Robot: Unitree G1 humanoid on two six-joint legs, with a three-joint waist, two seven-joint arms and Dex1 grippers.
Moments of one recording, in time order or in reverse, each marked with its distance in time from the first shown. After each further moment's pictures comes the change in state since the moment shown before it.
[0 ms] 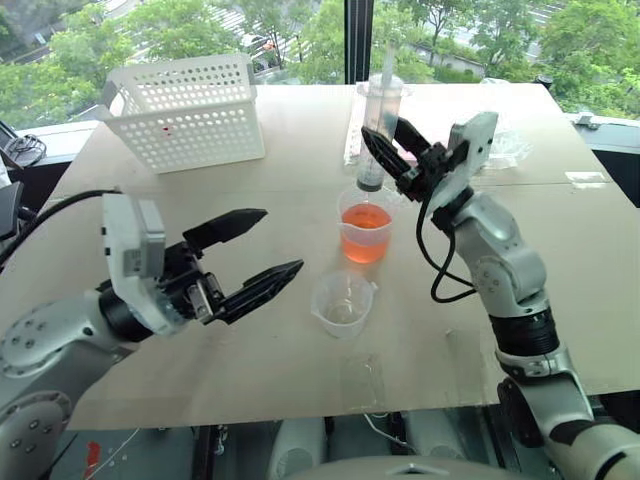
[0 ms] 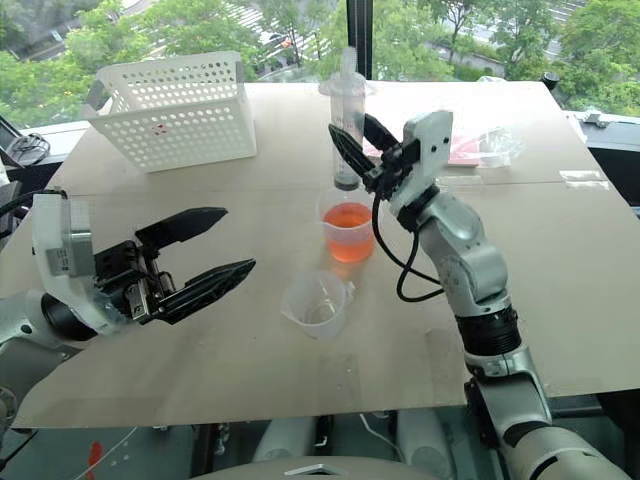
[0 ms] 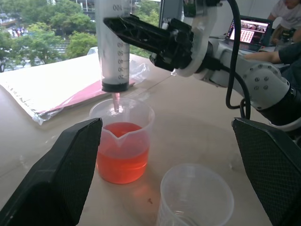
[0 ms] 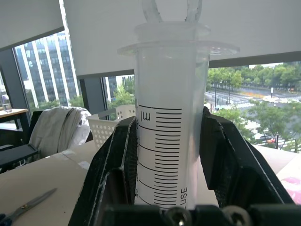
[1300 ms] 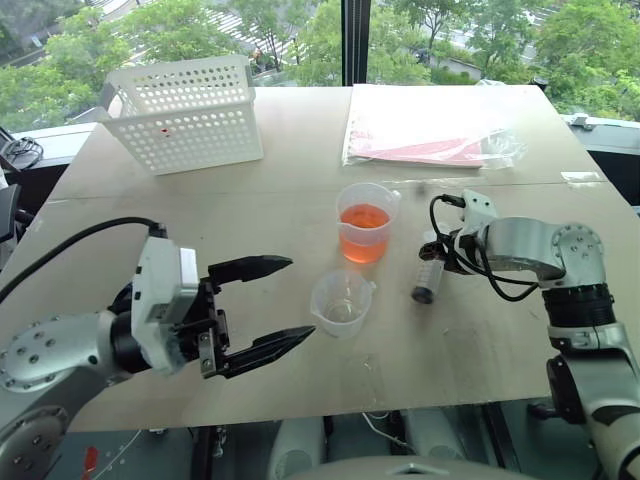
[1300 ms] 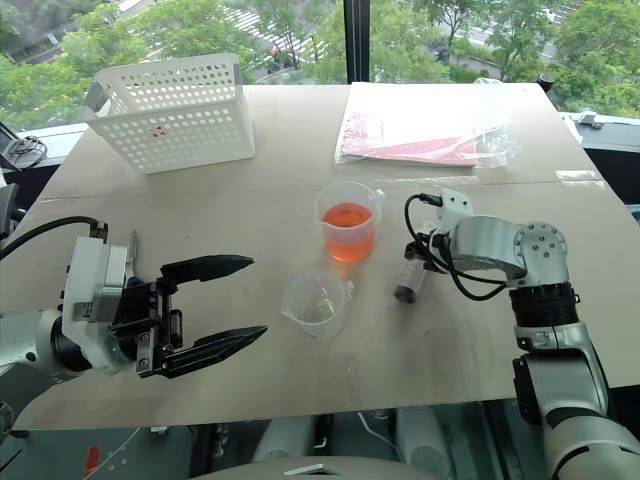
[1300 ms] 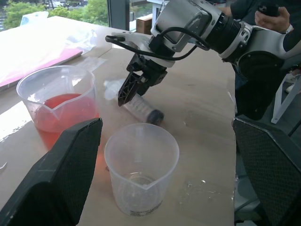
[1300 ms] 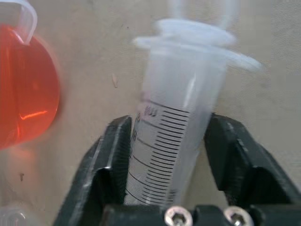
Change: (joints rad) left arm 0.114 0.046 -0.008 -0.057 0.104 0.003 -0.240; right arm -0.126 -0.297 -0.079 0.241 1.463 1.031 -1.692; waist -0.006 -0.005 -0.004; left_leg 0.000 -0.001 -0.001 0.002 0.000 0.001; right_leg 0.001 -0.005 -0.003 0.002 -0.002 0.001
